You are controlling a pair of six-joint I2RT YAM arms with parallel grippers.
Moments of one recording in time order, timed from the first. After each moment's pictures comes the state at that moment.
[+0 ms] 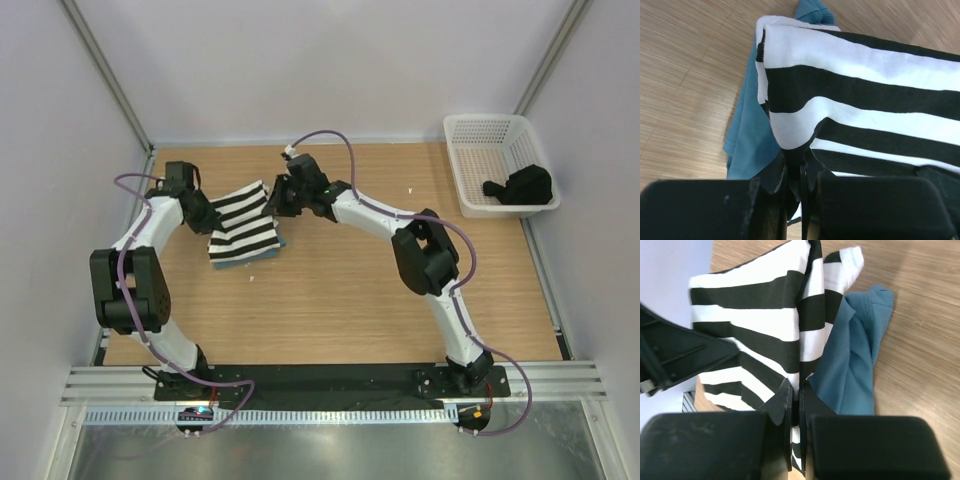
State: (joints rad) left arm 0.05 1.68 1.23 -0.61 0.09 -0.58; right arm 0.73 2.28 1.88 -0.19 -0.25 0.71
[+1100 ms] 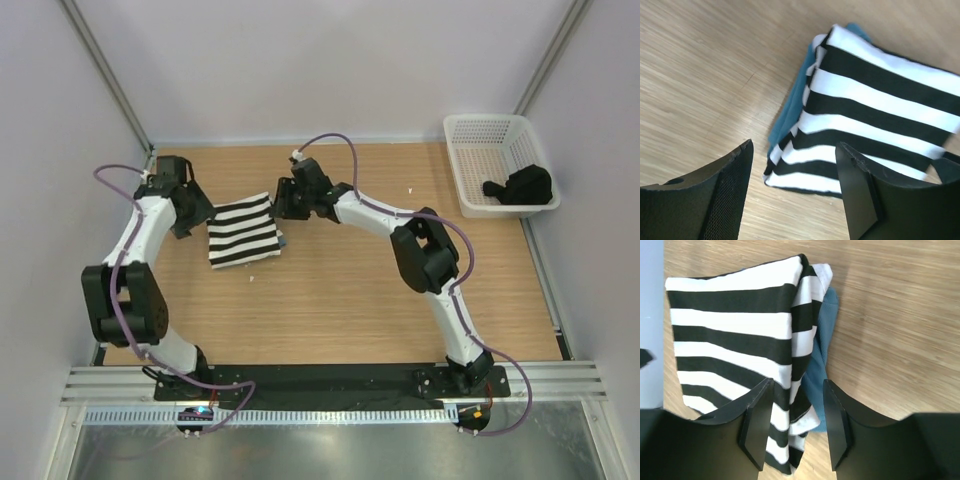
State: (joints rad) left arm 0.06 1.62 1.27 -0.72 -0.10 -0.56; right arm 0.72 2.29 1.84 -0.21 -0.17 0.68
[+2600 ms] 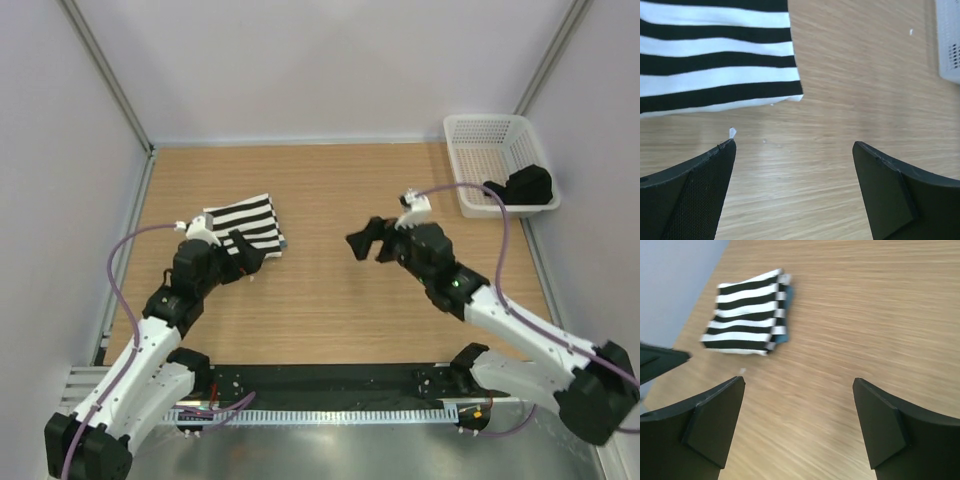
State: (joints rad) left arm -0.29 0.77 0.58 -0.27 0.04 -0.63; right arm 0.66 1.11 0.77 0.08 0.01 0.51
